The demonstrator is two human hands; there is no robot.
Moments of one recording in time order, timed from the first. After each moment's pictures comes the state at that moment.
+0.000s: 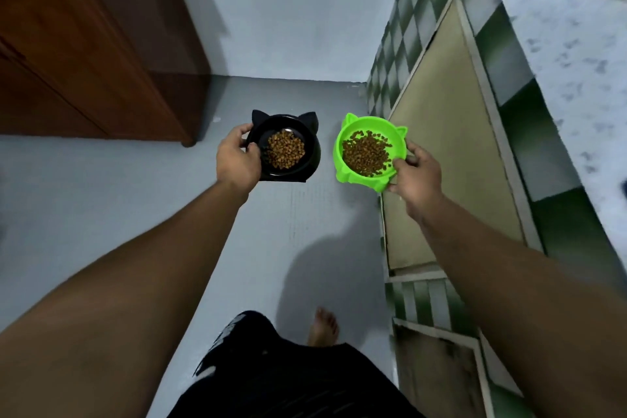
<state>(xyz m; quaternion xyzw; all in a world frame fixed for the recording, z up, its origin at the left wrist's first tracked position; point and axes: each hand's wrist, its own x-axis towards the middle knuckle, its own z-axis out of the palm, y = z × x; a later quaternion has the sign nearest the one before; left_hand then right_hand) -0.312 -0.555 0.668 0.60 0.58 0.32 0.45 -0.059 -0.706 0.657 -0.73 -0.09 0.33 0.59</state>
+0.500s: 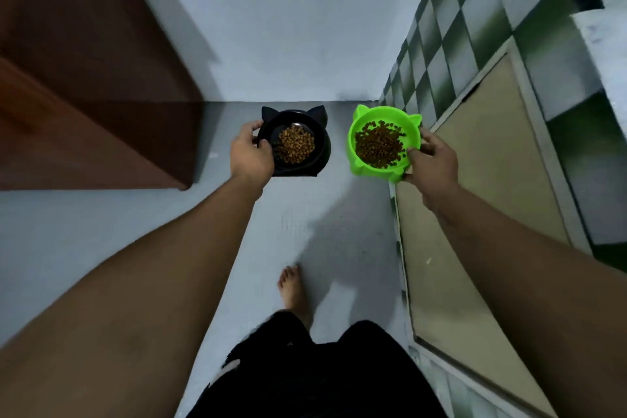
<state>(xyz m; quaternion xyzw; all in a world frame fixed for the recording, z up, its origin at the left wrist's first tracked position) -0.161 -0.291 0.634 0.59 0.61 0.27 0.46 0.087 -0.455 0.630 -0.75 -0.10 0.31 0.58</state>
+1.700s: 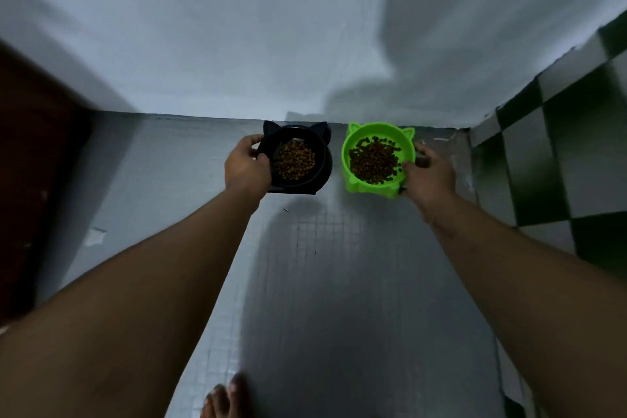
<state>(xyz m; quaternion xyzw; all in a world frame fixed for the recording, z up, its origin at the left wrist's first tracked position) 0.091 0.136 0.049 0.54 0.67 0.23 0.46 0.361 0.002 -0.003 -0.82 -0.12 0.31 0.46</state>
